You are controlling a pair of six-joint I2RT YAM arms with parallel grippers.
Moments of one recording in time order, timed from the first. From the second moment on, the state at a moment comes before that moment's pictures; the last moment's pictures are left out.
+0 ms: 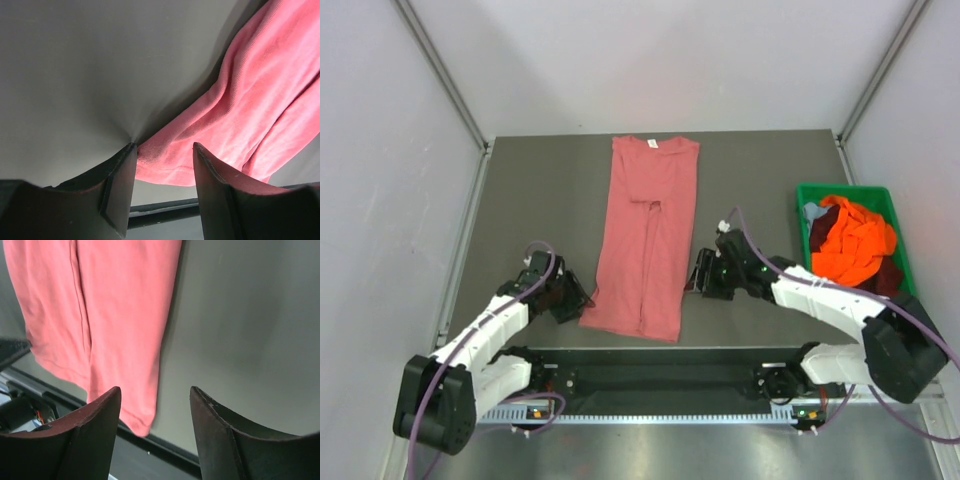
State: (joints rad) left arm -0.28 1.00 0.43 -0.50 0.16 -0.85; right arm 0.64 1.27 0.67 -0.29 -0.15 0.81
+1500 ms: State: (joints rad) left arm -0.43 0.88 0.45 -0.68 0.16 -0.89; right arm 1.03 1.18 0.47 -0.27 0.13 1.05
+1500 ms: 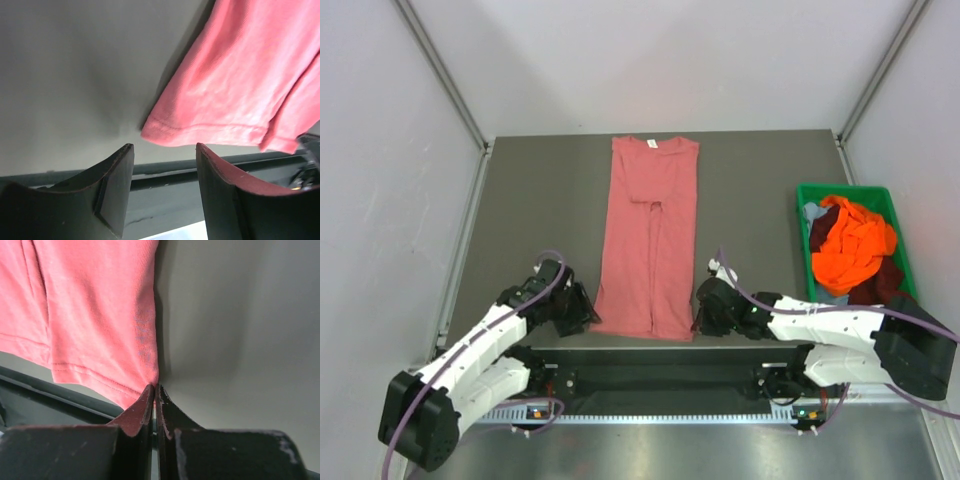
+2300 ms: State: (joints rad) left arm -0.64 0.99 0.50 -0.65 0.08 -0.94; right arm 1.02 1.00 0.41 -0.43 0.17 1.03
